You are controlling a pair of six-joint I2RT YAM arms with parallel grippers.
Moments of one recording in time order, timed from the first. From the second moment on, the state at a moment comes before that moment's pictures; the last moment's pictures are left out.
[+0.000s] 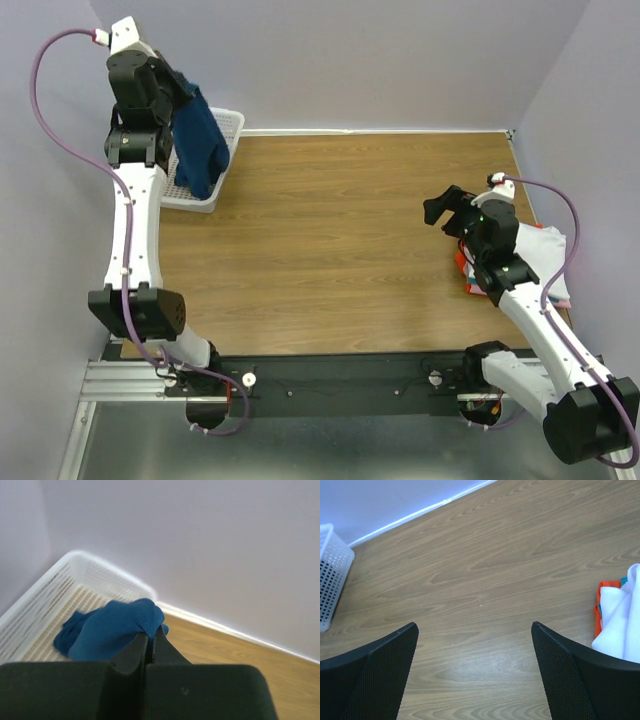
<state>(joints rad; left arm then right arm) 0.08 1.61 1.89 -0.43 -0.06 -0.40 0.21 0.93 0.67 -0.01 0.12 0.46</state>
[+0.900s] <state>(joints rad) -0.50 1.37 1.98 -0.10 0.46 -0.29 0.21 0.81 0.64 -0.01 0.17 0.47</state>
